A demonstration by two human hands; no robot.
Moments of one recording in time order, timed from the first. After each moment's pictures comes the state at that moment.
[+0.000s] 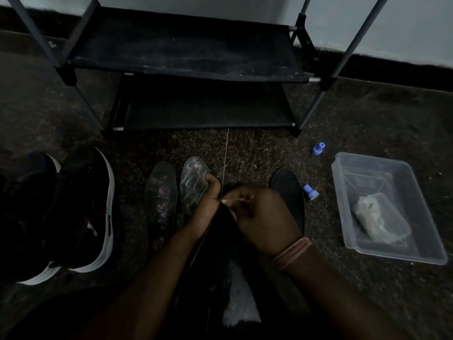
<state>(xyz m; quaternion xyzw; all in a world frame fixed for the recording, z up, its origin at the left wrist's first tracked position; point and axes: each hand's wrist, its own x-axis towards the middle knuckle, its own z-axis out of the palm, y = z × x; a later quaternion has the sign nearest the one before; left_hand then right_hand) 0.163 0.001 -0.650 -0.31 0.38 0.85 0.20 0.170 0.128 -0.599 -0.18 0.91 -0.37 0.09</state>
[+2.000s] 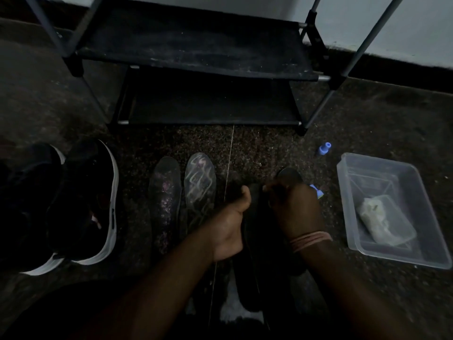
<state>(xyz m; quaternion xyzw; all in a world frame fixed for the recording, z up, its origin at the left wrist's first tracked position) 0.189 0.024 -0.644 -0.22 0.32 0.86 0.33 0.148 0.162 -0.611 -0.07 0.96 -0.29 -0.02</state>
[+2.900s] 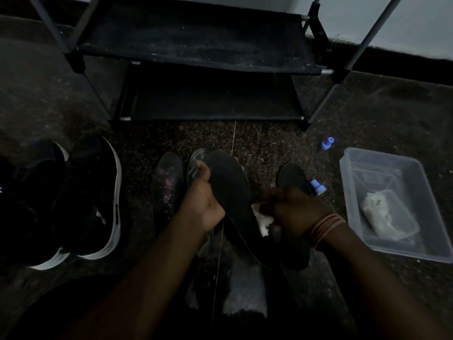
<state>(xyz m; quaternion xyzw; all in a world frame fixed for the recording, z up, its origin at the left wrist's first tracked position) 0.163 -0.019 -0.649 -0.30 0.23 0.92 0.13 0.148 0.160 -0.590 0.03 0.83 -0.42 0.38</state>
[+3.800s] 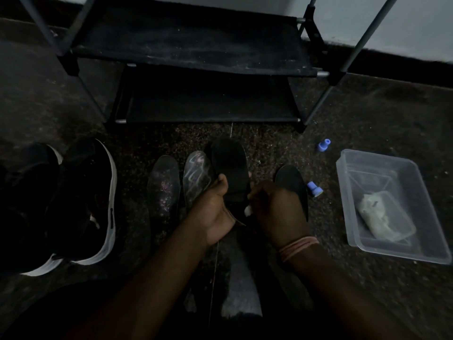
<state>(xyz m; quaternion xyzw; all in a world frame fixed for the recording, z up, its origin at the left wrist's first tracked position) 0.170 0.003 -0.658 -0.27 0.29 0.90 0.18 0.163 0.142 -0.615 -0.10 0.95 -0.30 0.04</state>
